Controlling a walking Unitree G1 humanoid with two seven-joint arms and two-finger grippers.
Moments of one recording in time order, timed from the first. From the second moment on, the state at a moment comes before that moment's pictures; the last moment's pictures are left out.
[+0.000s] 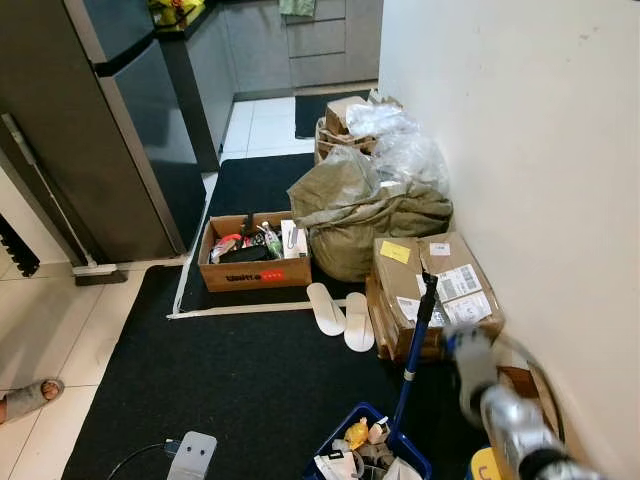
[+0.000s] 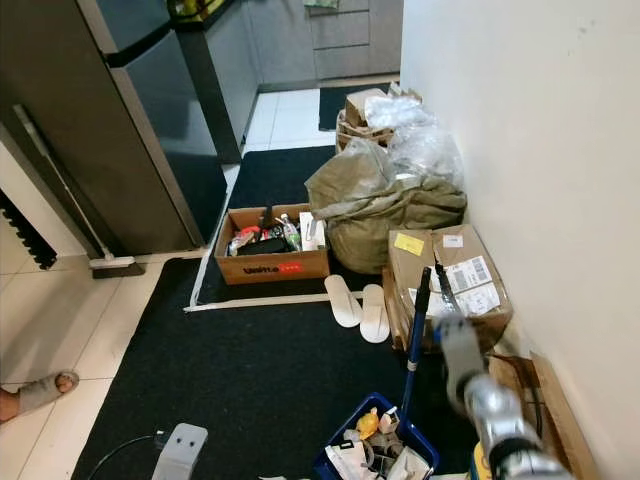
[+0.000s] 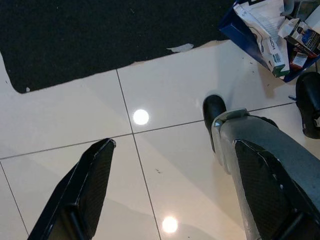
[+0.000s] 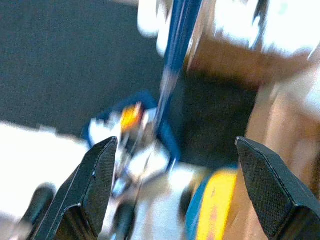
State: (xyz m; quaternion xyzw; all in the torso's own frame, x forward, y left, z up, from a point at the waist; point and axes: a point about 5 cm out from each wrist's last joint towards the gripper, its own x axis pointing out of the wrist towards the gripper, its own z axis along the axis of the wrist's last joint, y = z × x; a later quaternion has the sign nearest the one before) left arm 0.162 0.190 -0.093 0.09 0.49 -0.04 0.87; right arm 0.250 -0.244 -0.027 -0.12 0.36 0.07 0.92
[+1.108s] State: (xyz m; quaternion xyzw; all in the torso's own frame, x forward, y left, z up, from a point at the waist) left arm 0.176 0.201 -0.085 0.13 0.47 -0.03 0.87; right arm 0.226 -0.240 -0.045 0.04 0.34 -0.10 0.94
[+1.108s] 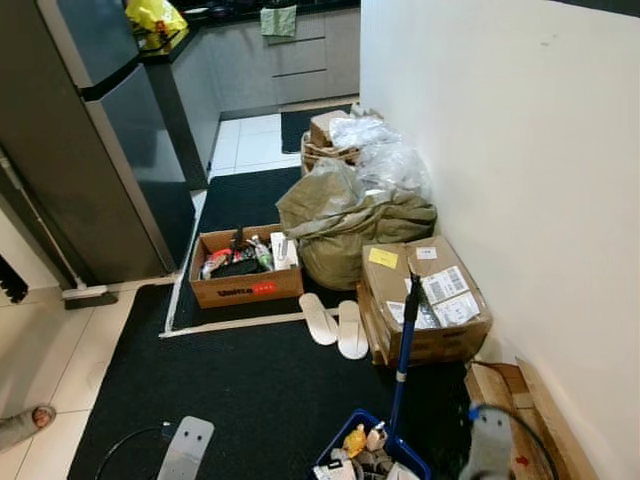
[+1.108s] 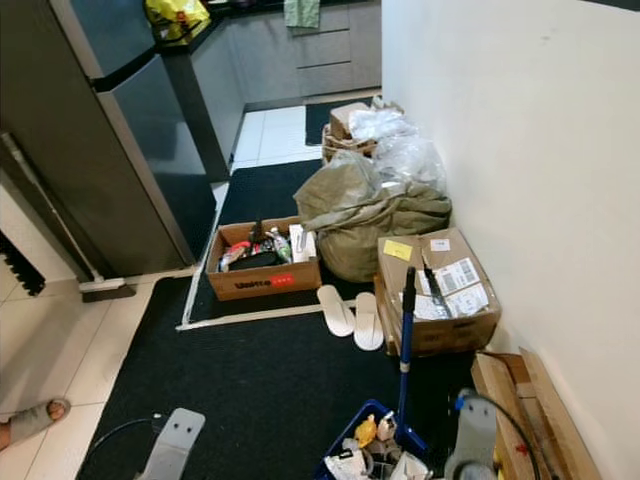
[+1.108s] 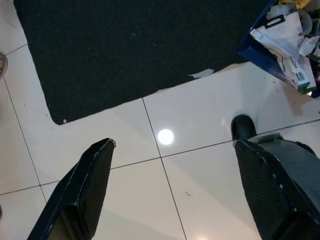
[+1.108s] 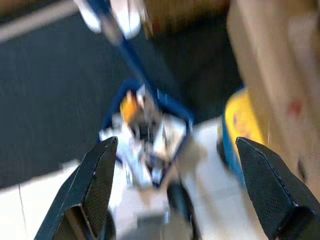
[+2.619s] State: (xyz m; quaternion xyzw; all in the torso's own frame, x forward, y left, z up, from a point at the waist) left arm 0.127 0.228 -0.097 0.15 0.50 -0.03 0.85; right arm 0.342 -0.209 0.098 -0.12 0.00 0.20 0.97
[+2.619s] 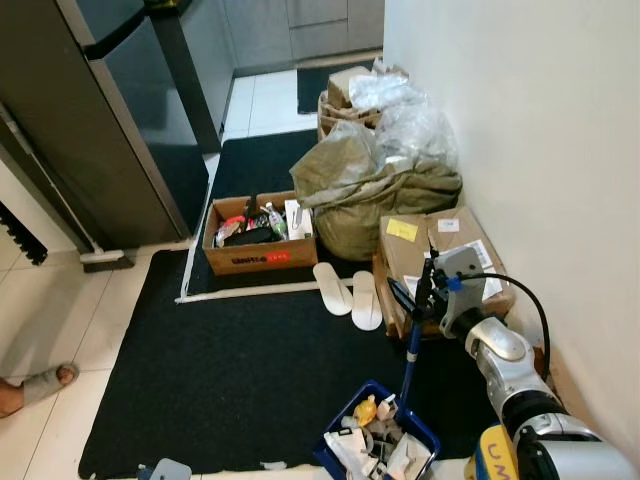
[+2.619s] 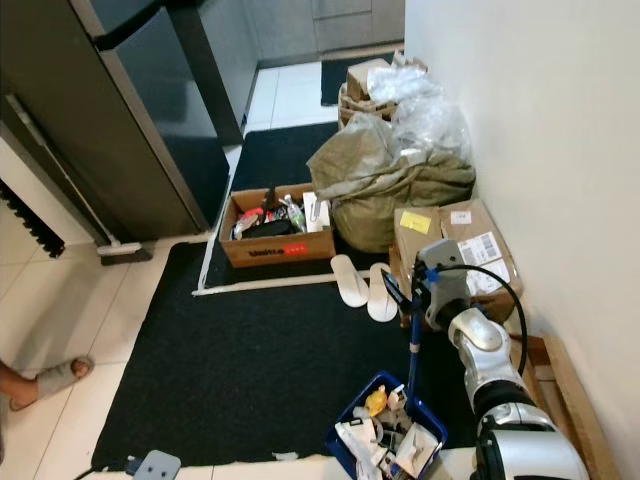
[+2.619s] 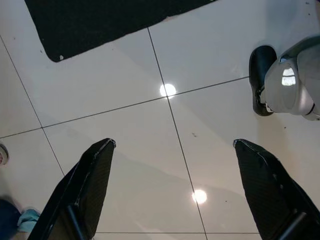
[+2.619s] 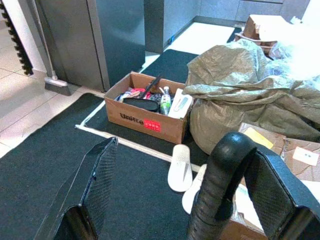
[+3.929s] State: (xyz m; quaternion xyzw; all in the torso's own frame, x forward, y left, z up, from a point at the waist) left arm 0.107 0.236 -0.097 0.15 0.48 -0.05 0.86; right arm 0.352 -0.201 0.109 -0.16 -0.01 0.18 0.97
